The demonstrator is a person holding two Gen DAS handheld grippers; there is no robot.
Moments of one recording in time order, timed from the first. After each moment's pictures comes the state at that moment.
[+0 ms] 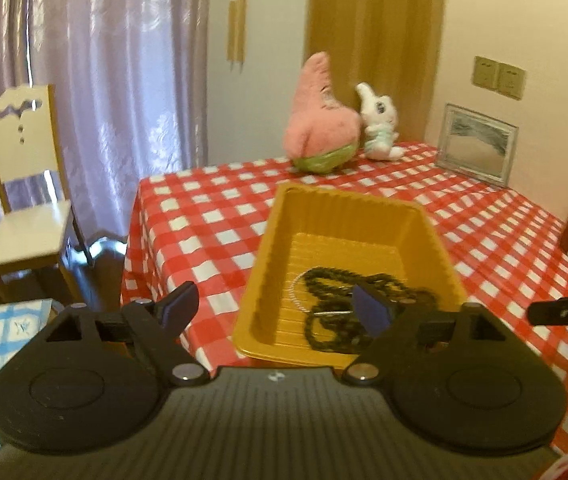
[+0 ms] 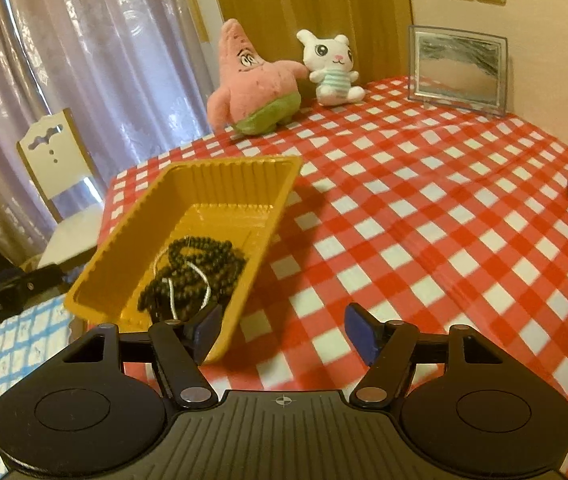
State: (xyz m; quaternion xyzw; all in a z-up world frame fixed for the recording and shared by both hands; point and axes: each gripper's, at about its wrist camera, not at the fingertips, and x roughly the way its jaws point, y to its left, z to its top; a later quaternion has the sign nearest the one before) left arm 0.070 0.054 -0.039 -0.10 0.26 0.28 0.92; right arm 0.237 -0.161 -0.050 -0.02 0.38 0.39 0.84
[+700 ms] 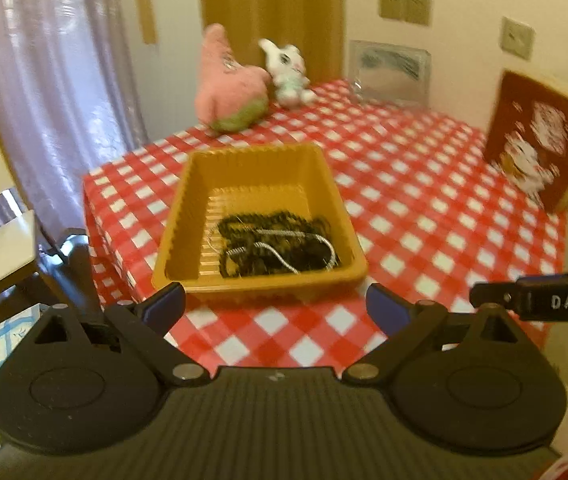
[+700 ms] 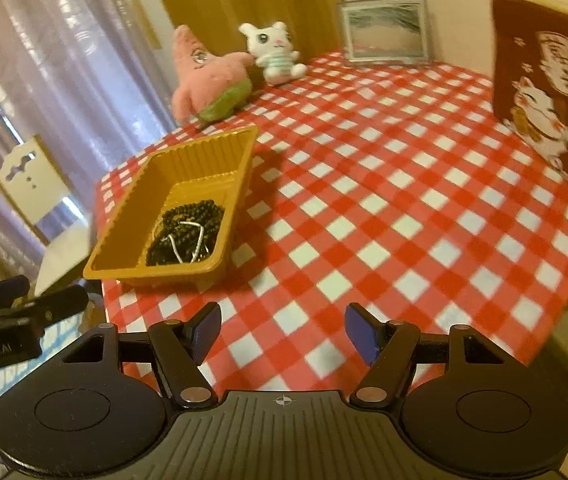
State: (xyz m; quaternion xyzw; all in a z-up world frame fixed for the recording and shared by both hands) left arm 0.062 -0.036 0.000 -0.04 0.36 0.18 0.91; right arm 0.165 -0.229 -0.029 0.04 0.43 0.32 0.84
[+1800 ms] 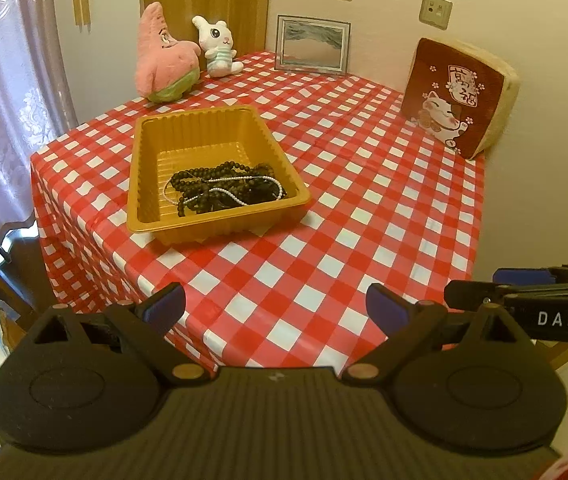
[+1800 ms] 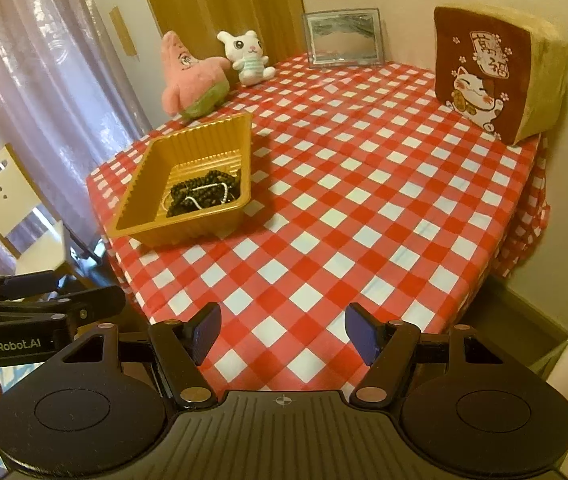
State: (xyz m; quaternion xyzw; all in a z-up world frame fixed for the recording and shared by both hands) left arm -0.013 -0.023 0.005 -0.05 0.39 0.05 0.92; right arm 0.035 -0.221 0.003 0.04 0.43 0.24 0.87
